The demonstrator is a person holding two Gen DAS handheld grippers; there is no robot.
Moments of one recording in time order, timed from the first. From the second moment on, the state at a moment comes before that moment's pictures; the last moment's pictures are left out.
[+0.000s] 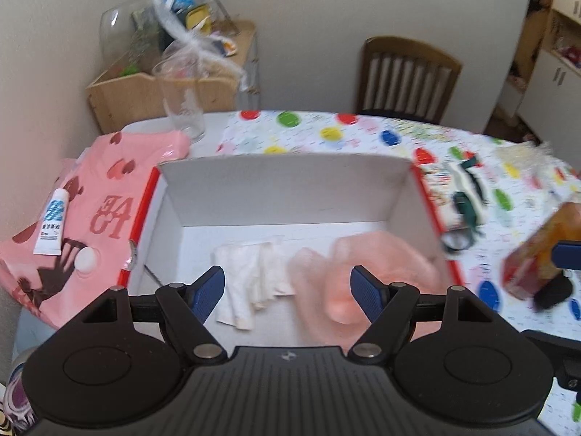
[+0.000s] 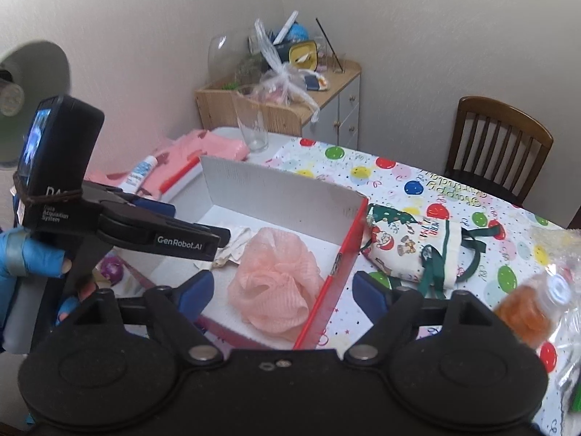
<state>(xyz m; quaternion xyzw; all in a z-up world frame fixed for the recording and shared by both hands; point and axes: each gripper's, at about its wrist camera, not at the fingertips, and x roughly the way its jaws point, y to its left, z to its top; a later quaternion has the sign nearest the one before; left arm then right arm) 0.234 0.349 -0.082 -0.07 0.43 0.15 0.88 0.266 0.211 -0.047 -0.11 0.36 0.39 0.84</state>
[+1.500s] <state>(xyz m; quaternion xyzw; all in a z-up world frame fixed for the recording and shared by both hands) 0.213 0.048 -0.037 -0.06 0.32 -0.04 0.94 0.255 -0.128 -0.024 -0.02 0.27 0.25 0.93</state>
